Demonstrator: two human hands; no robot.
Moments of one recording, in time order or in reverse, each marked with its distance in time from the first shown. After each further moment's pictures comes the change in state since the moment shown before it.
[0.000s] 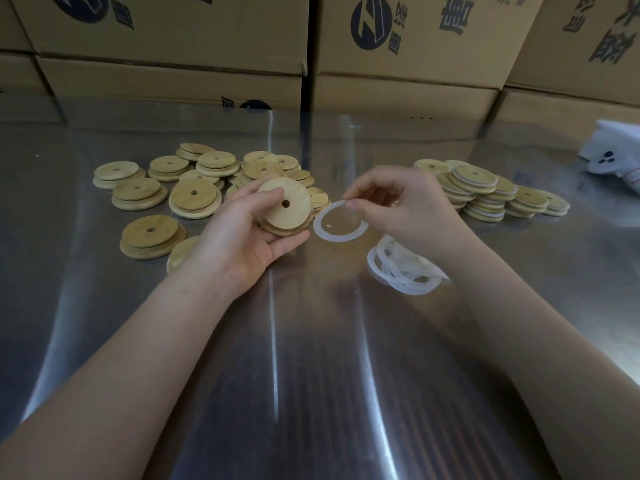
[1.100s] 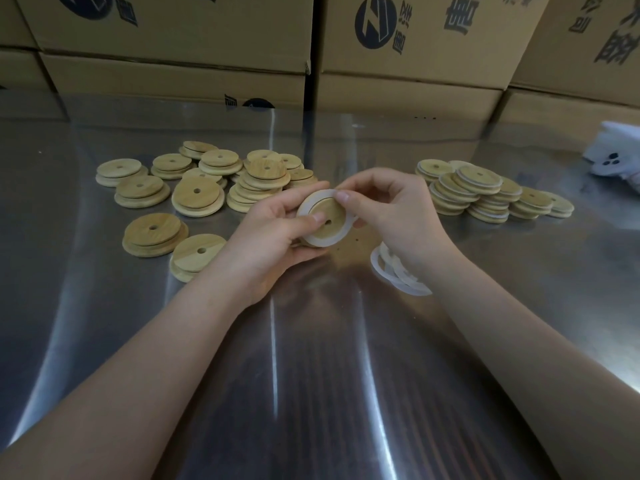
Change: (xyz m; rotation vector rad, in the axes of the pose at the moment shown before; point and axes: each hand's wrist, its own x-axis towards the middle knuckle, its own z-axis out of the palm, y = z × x) left_hand -0.006 -0.012 0.009 0.336 -0.249 0.100; right_hand 0.000 -0.001 0.025 0.388 0.121 0.117
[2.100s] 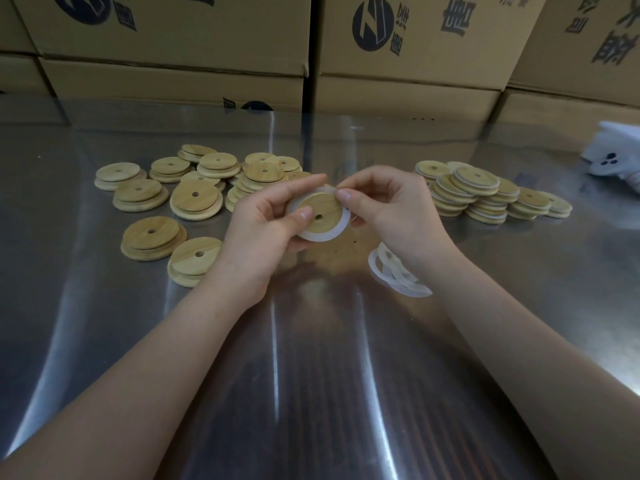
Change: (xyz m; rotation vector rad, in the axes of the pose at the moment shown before) left_hand -0.007 0.000 0.004 0.195 0.107 0.256; right_hand 0.001 -0.005 -0.001 -0.019 0.021 0.034
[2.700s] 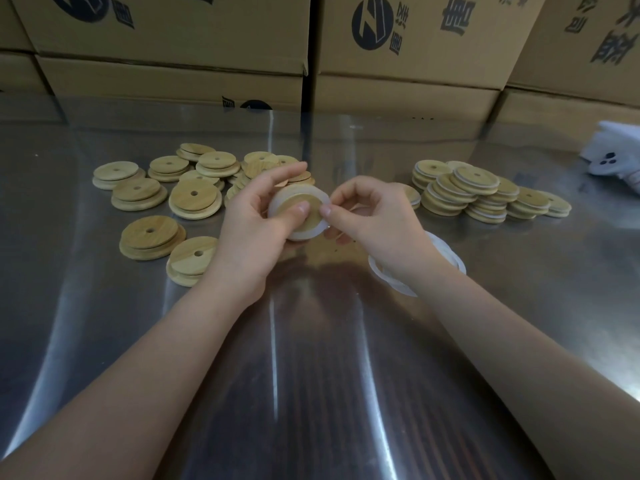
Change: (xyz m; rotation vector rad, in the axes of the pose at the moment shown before) left_hand 0.004 -0.005 -0.002 0.039 0.152 0.025; right_hand -0.005 0.006 0.015 -0.004 -0.029 0.049
